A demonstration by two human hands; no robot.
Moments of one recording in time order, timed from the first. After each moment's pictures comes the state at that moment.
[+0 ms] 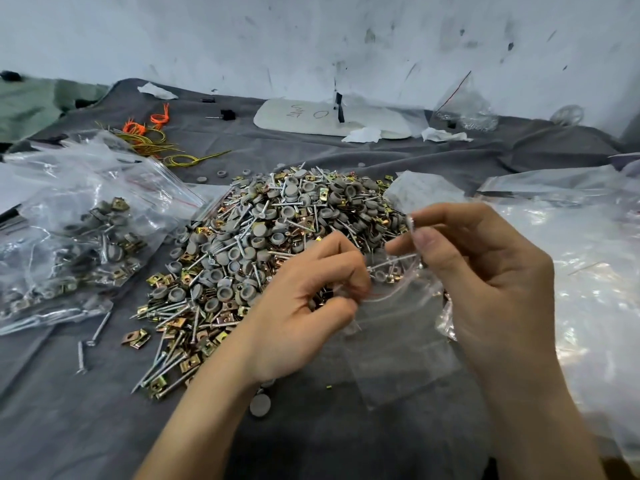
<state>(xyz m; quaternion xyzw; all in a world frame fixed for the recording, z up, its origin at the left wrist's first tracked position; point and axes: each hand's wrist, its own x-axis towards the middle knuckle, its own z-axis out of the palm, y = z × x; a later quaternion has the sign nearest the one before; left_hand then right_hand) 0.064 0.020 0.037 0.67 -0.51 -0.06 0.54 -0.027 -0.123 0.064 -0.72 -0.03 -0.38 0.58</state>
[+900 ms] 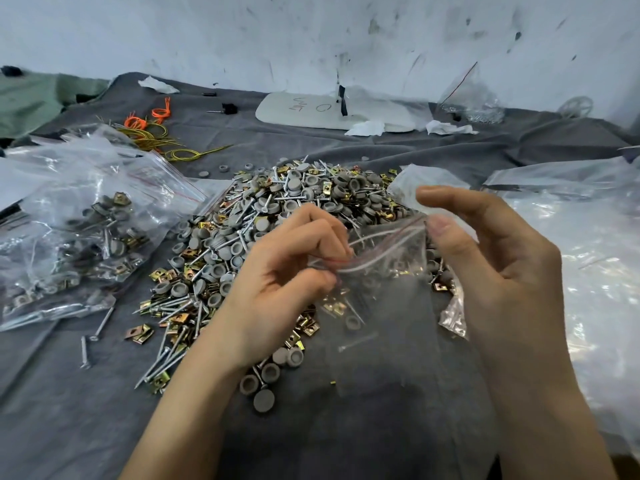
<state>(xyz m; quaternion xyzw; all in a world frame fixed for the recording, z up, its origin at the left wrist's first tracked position) 0.071 0.029 0.042 0.61 -0.49 -0.03 0.62 -0.027 -0.125 0.063 -0.74 0.03 -0.39 0.54</state>
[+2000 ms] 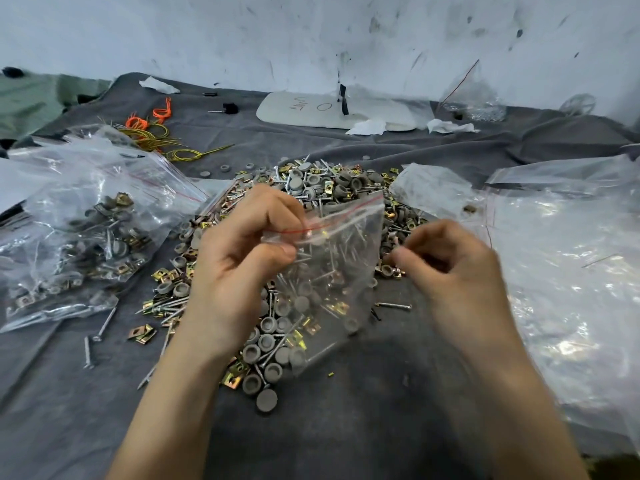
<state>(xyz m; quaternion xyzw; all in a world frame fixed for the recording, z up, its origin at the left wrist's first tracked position) 0.086 0.043 0.042 0.59 -0.43 0.05 0.69 -0.006 -0.133 0.035 -0.77 0.15 -0.31 0.54</state>
